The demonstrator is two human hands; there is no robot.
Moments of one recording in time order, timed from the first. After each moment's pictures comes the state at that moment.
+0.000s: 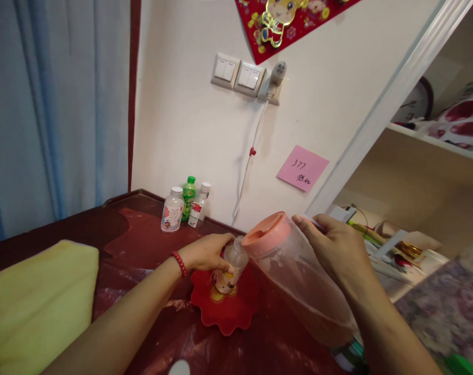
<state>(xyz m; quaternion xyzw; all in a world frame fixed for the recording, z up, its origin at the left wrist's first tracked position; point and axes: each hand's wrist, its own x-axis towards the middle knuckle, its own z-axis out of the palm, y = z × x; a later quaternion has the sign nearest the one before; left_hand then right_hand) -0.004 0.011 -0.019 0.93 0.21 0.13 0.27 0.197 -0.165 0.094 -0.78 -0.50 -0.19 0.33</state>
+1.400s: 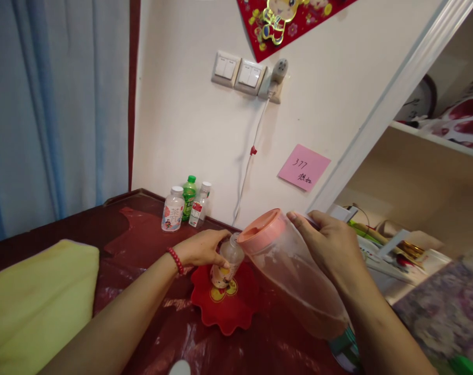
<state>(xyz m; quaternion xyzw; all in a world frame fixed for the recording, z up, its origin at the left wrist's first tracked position) -0.012 0.021 -0.019 0.93 0.21 0.15 0.27 0.186 -0.156 0.097 -0.80 -0.49 -0.16 0.32</state>
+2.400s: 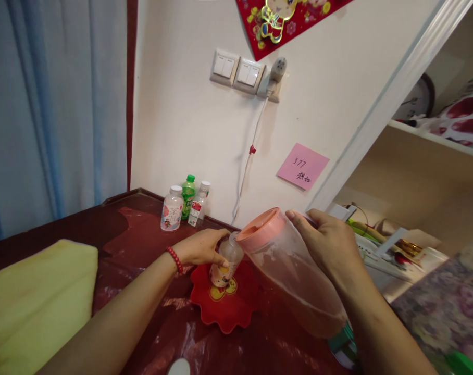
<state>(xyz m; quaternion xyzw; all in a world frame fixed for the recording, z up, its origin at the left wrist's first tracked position) -0.012 0.021 -0.020 0.92 0.21 0.15 0.28 0.188 -0.156 0.096 -0.80 -0.48 -0.16 0.32</state>
